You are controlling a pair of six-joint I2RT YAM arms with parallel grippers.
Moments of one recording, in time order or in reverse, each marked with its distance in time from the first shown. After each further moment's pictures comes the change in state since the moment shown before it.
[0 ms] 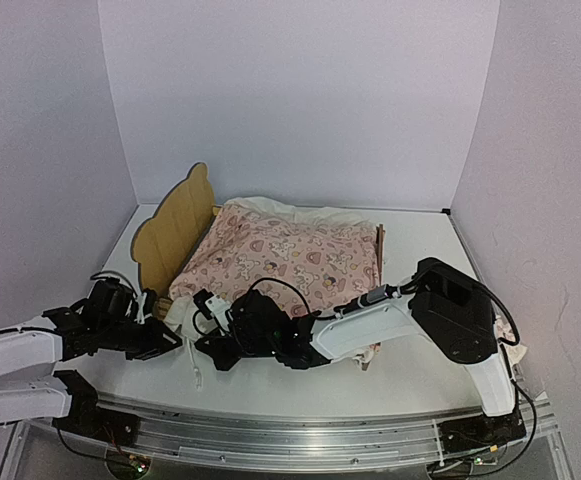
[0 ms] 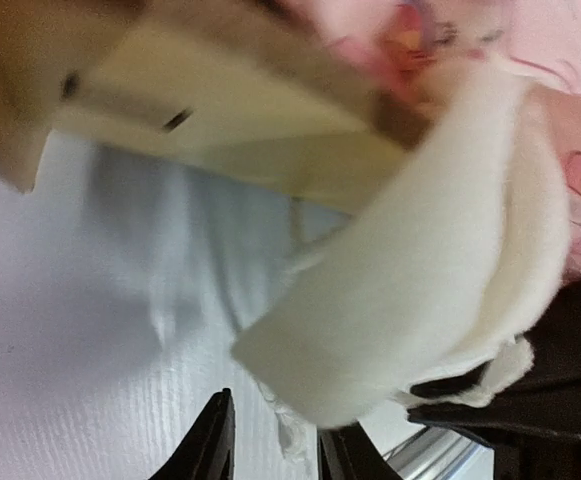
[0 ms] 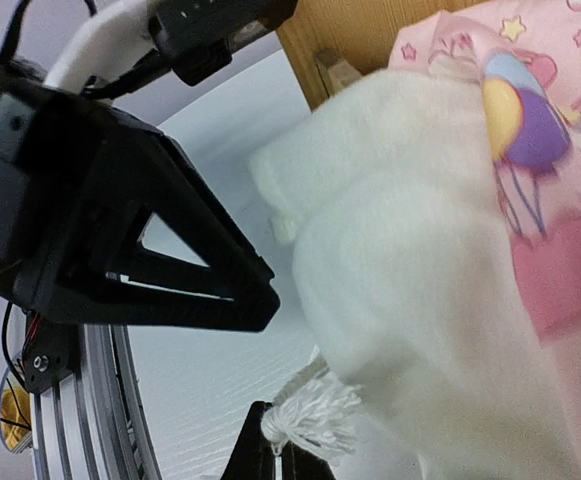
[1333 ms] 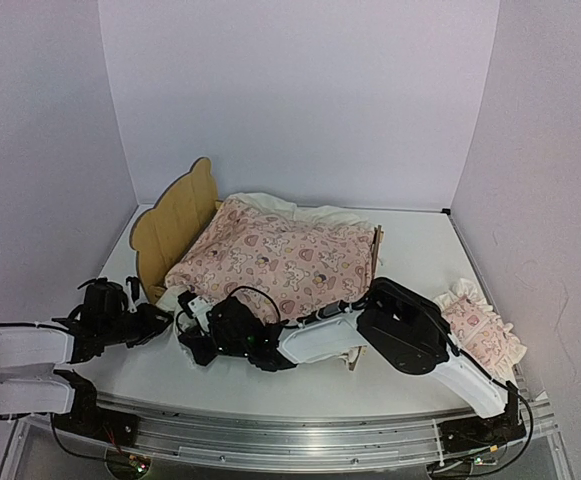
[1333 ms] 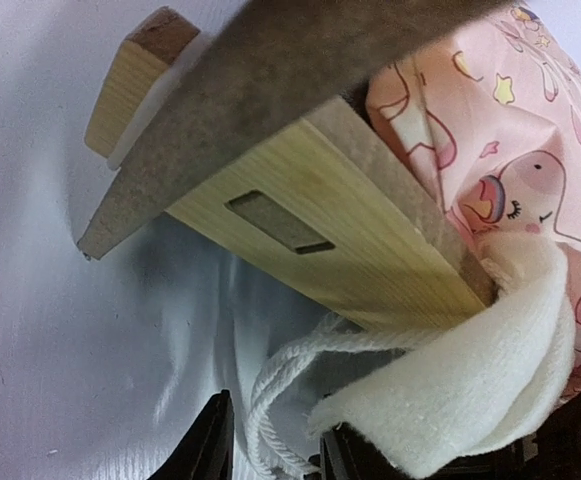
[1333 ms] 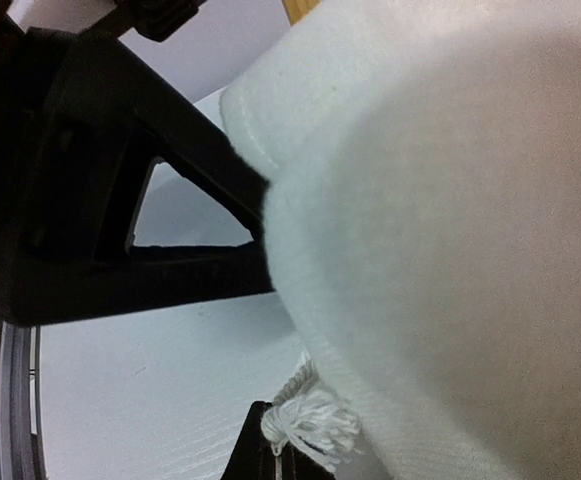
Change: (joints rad) left arm 0.203 0.148 -0.135 0.464 -0.055 -0.022; right arm -0.015 0.307 0.308 0.076 0.050 -0.049
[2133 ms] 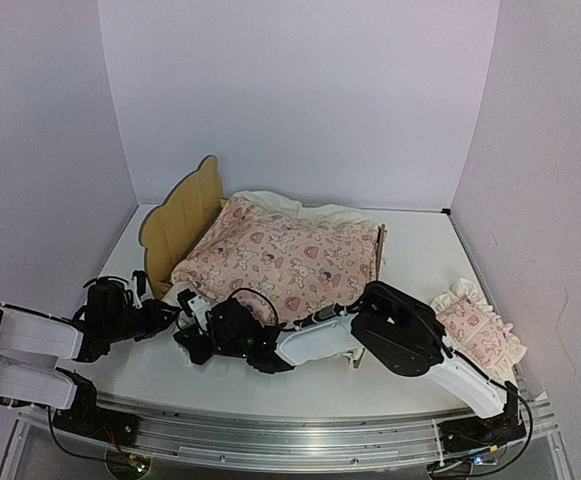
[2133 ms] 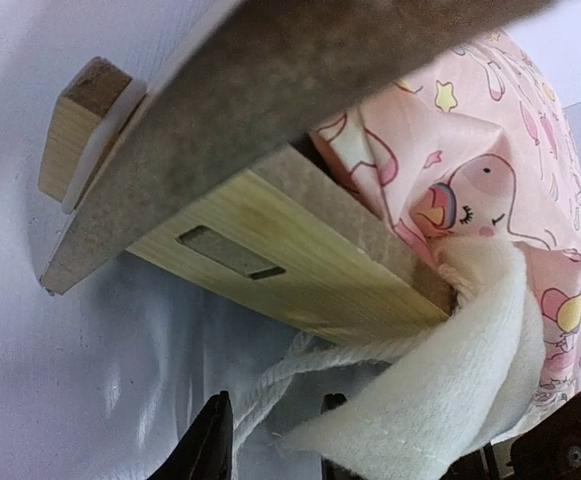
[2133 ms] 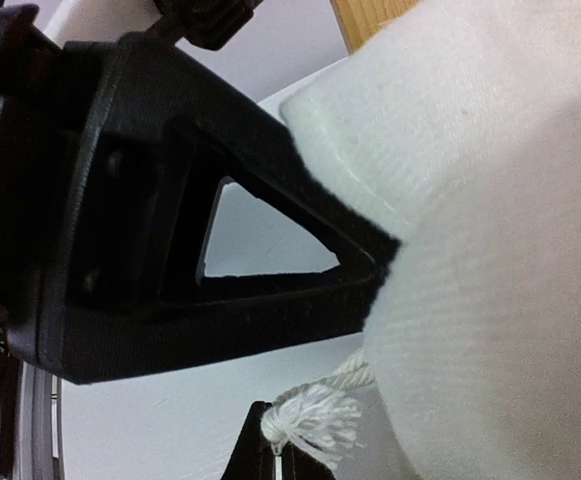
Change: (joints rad) left arm 0.010 0.174 -0.023 0.304 0.081 0.040; right arm -0.002 0.043 0.031 0.084 -0.025 0.057
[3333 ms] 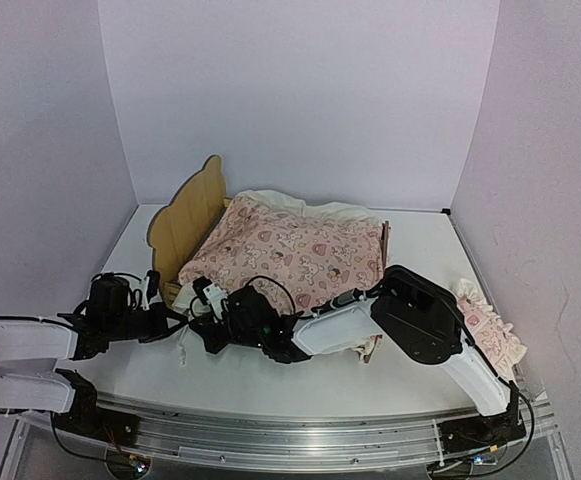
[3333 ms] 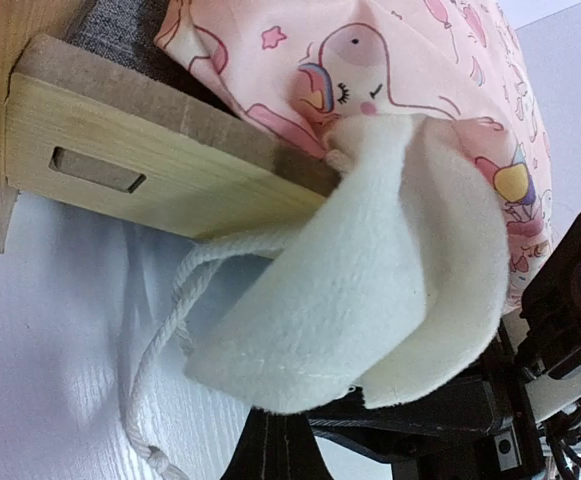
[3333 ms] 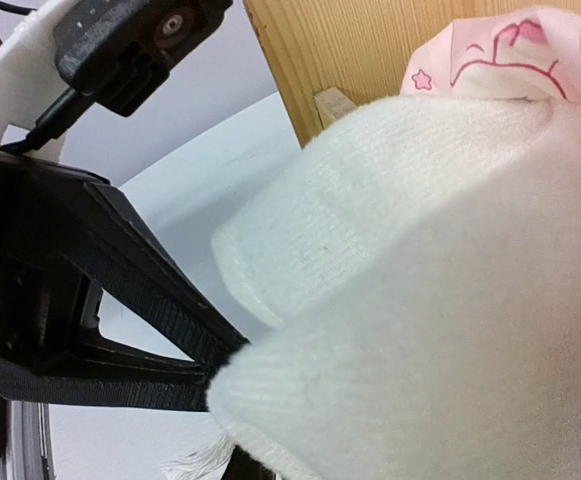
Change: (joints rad) left arm -0.085 -0.121 0.059 -0.229 0.094 0.062; right arm -0.044 -0.135 -0.164 0.015 0.028 -0.042
